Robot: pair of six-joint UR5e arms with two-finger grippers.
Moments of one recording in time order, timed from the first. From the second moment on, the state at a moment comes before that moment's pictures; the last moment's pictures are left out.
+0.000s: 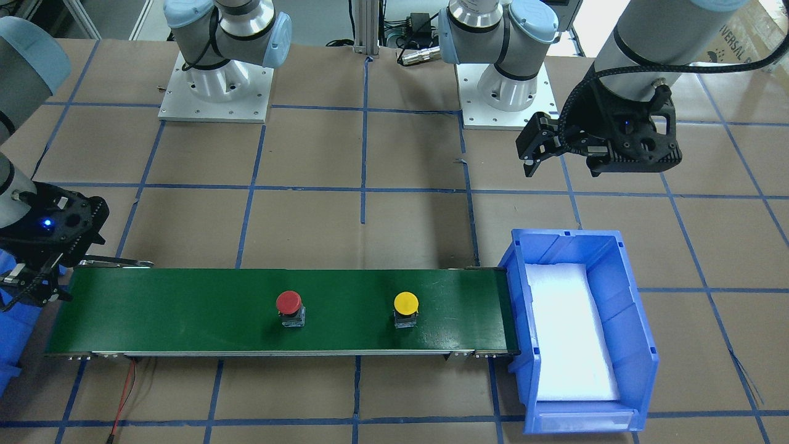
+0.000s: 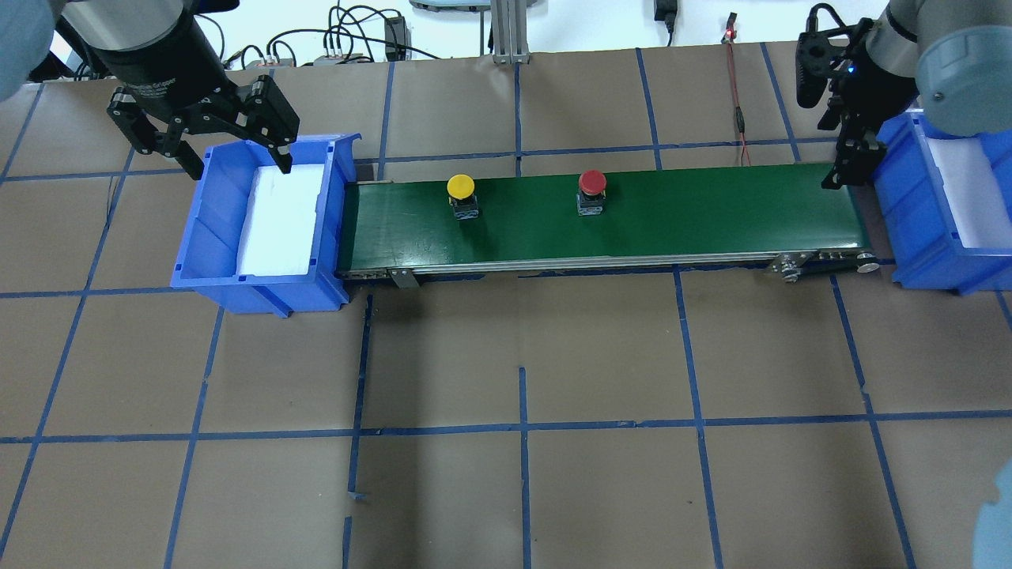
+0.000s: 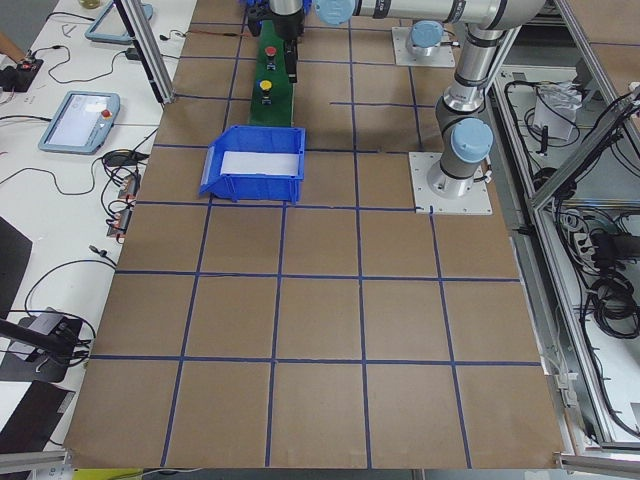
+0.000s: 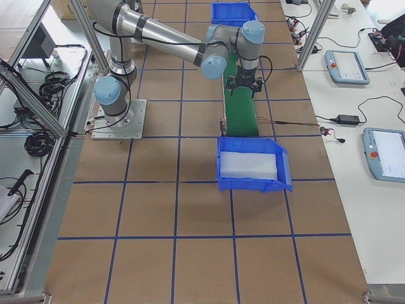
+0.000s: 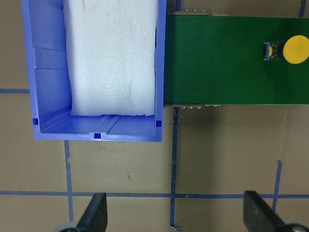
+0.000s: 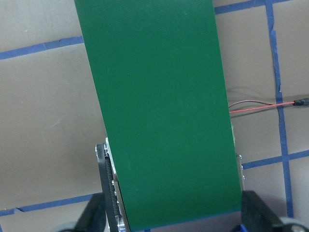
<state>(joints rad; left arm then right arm) -1.52 -1.66 -1.42 -1.69 1.57 0.02 1.31 -1.32 1.60 -1.89 -1.59 -1.64</state>
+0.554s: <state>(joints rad) -1.52 -1.66 -1.42 -1.69 1.57 0.02 1.31 -1.31 1.60 -1.90 -1.59 -1.65</state>
